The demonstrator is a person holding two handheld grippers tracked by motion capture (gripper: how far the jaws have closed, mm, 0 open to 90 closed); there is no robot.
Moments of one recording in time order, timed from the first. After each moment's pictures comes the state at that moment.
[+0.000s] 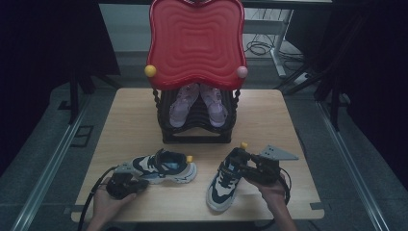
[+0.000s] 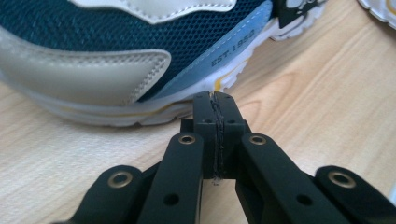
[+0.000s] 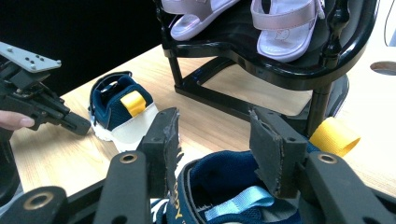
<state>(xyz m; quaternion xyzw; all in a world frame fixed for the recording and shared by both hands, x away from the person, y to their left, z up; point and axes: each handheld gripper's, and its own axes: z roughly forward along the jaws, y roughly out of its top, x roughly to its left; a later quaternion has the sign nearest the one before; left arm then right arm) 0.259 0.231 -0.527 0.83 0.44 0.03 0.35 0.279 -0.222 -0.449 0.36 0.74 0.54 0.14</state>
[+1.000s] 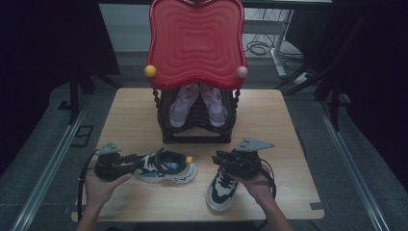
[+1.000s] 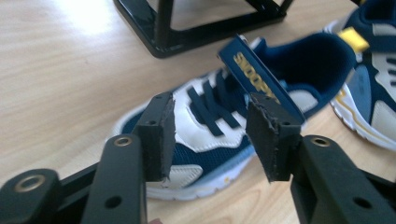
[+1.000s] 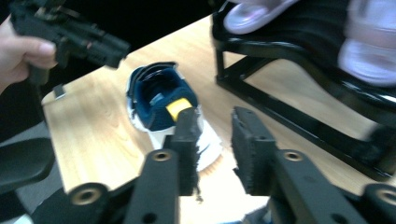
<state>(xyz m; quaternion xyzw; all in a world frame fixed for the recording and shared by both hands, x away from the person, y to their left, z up) 0.280 0.248 -0.465 0.76 0.47 0.10 0.43 0.290 -0.166 -0.425 0.31 0.80 0.50 0.09</state>
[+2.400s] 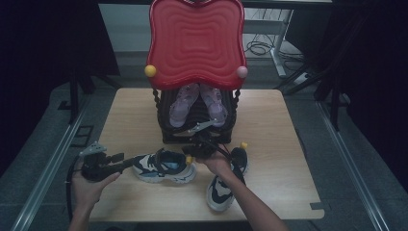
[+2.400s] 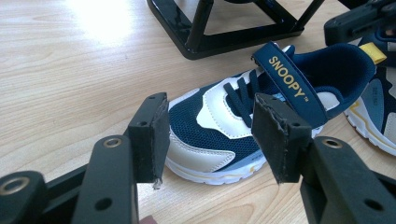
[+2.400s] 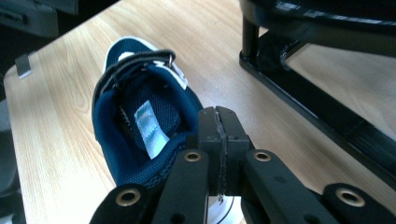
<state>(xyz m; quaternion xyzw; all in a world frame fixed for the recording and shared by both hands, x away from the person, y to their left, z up) 0.271 0.281 -0.465 0.74 0.50 0.11 0.44 0.364 -0.057 -0.453 0.31 0.87 0.39 0.02</state>
